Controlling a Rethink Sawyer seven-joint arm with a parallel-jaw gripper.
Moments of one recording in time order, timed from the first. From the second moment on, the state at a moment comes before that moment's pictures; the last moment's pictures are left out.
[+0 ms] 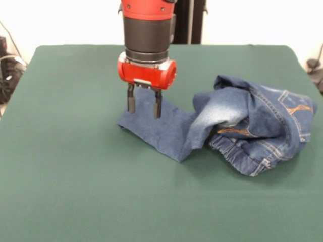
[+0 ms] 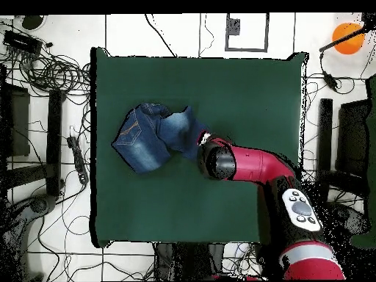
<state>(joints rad) -0.38 -0.54 0.12 1.65 -0.28 0.26 2.08</state>
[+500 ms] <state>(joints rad) -0.47 -0.59 0.15 1.72 -0.31 0.26 2.08</state>
